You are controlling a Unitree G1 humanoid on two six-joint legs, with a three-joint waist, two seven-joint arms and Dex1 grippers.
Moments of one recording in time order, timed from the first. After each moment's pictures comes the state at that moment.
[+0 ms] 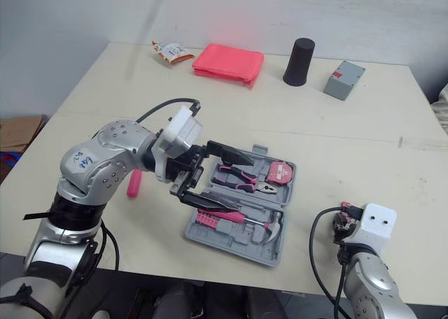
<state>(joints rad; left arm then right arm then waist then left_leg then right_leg) -0.82 0.53 -0.21 -0.25 -0.65 0.71 -1.19 0.23 -0.10 -0.40 -0.74 0.38 0.93 -0.16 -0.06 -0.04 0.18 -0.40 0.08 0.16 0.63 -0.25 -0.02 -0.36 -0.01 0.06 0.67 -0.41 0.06</state>
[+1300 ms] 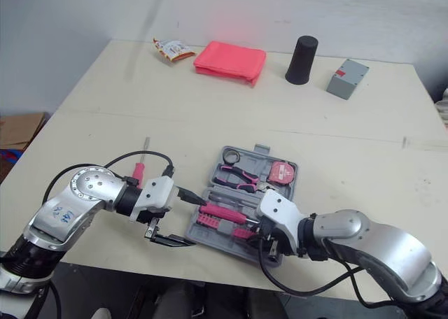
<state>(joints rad) -0.42 0.82 -0.25 -0.35 -0.35 0.47 -1.21 -0.28 -0.87 0.19 -0.80 0.76 1.20 0.58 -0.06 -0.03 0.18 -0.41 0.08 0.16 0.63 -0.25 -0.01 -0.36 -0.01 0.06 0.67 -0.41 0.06</state>
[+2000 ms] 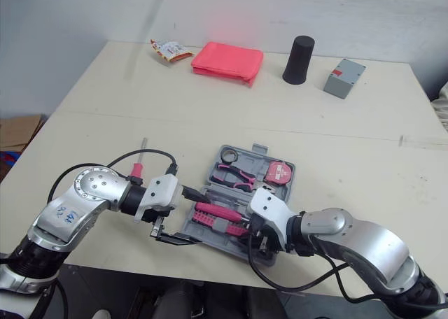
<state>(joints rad) -0.43 0.79 -0.25 -0.38 -0.35 0.50 -1.19 -0.30 -0.79 0.24 -0.76 0.70 1.17 0.56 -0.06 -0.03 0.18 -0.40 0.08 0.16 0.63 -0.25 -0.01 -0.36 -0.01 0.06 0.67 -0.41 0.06</state>
